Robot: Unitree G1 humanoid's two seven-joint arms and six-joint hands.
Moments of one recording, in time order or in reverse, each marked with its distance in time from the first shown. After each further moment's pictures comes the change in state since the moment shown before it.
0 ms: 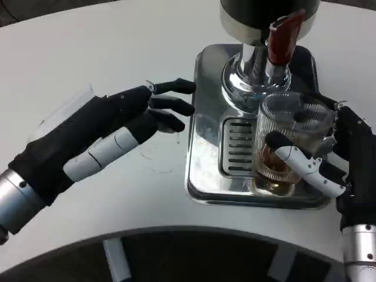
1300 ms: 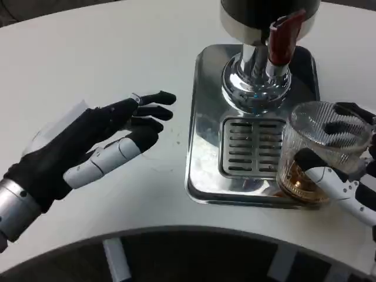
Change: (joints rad) left arm 0.042 0.013 -0.017 0.023 0.152 -0.023 0.105; right arm 0.231 0.011 -0.034 -0.274 0.019 0.000 0.040
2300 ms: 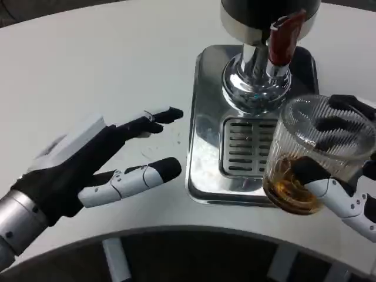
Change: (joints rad) left arm 0.066 0.033 -0.035 -0.110 0.183 0.000 0.036; right arm 0.157 0.040 0.075 -0.248 0.051 0.000 0.101
